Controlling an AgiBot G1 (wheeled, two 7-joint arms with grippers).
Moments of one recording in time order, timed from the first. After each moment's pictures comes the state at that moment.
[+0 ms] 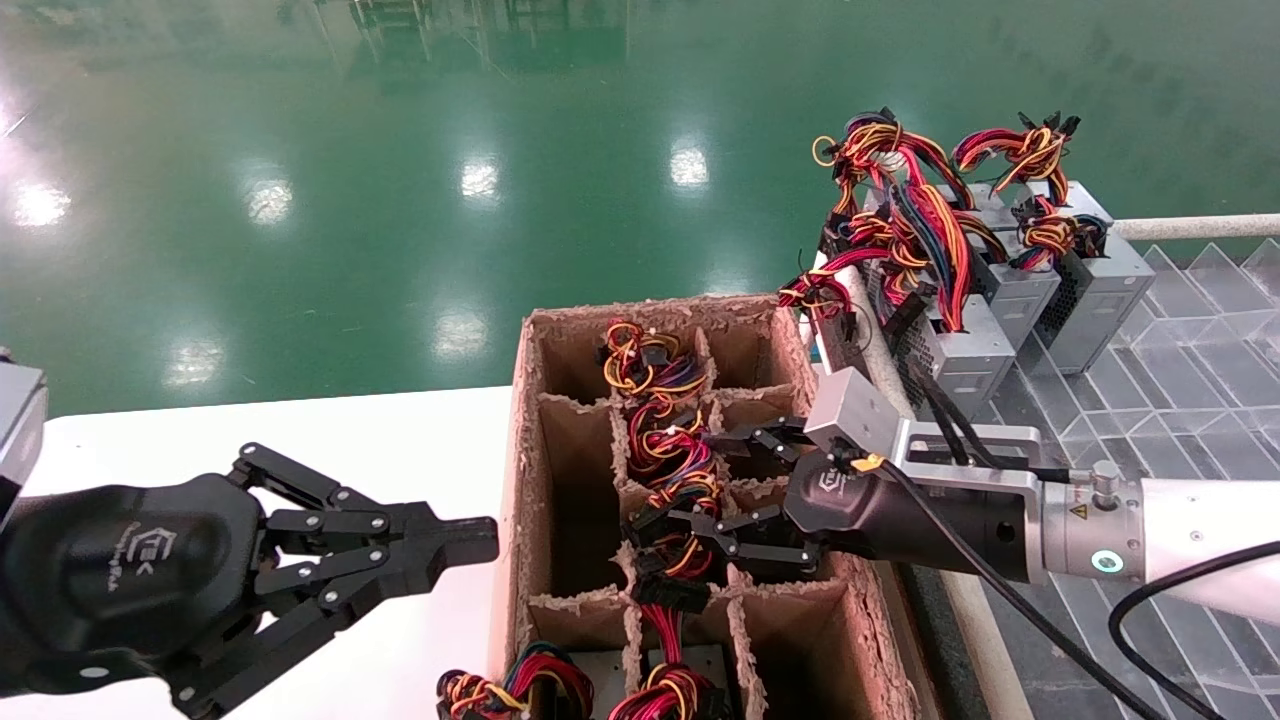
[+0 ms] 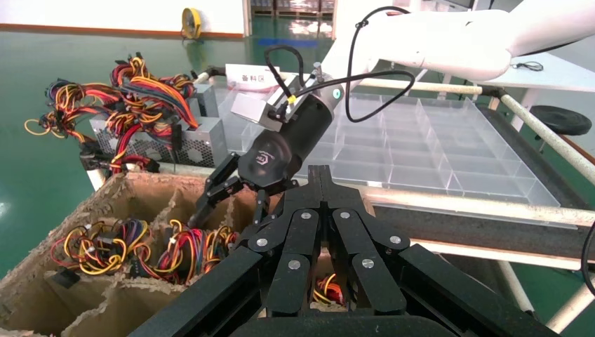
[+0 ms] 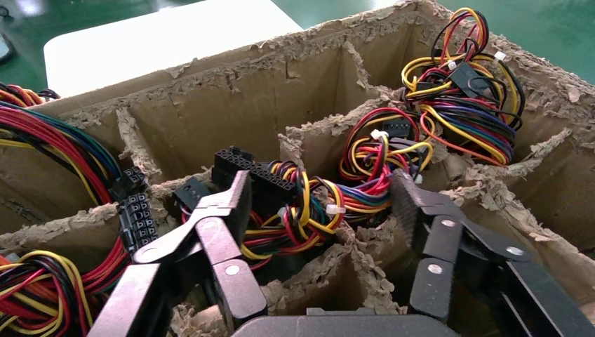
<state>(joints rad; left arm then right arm) -1.11 0.57 0.40 -1.26 0.65 1.45 -0.13 1.22 -0.84 -0.48 1.07 -1.24 -1.20 0.19</state>
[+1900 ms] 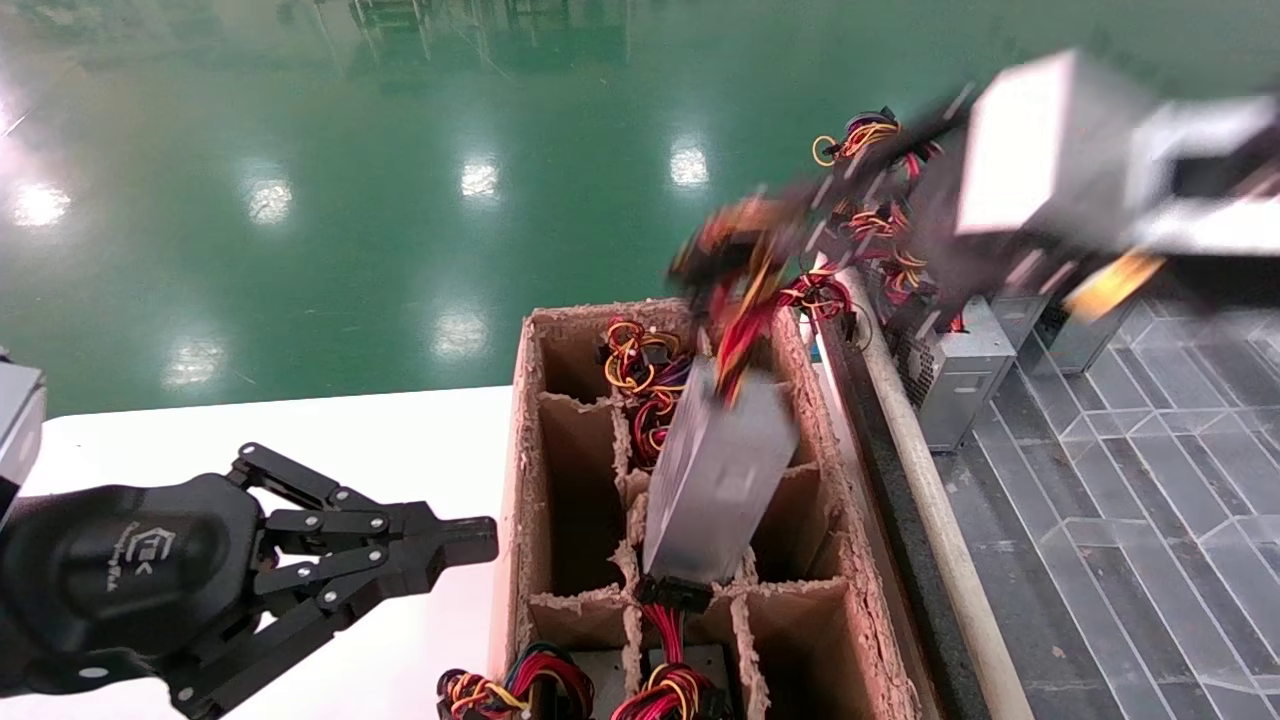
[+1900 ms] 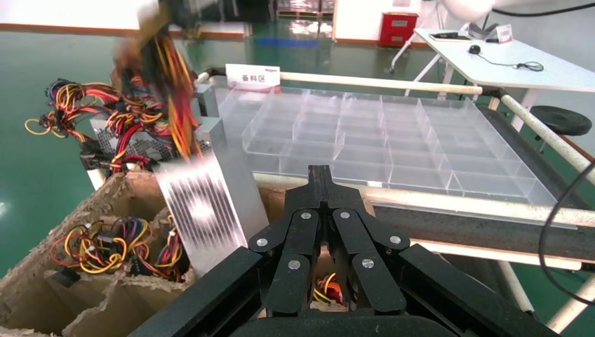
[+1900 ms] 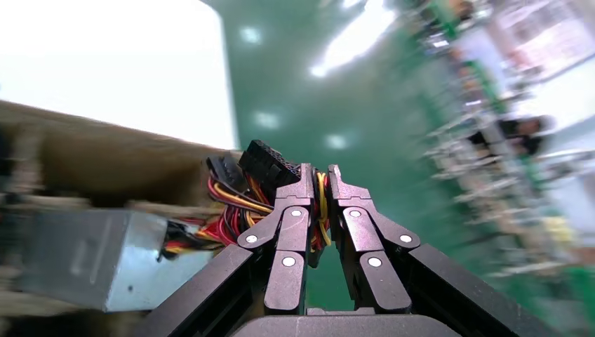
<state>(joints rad) -1.11 0.57 0.40 -1.26 0.65 1.45 -0.13 1.61 -0.68 -0.38 1.35 -1.31 -1.33 0.04</state>
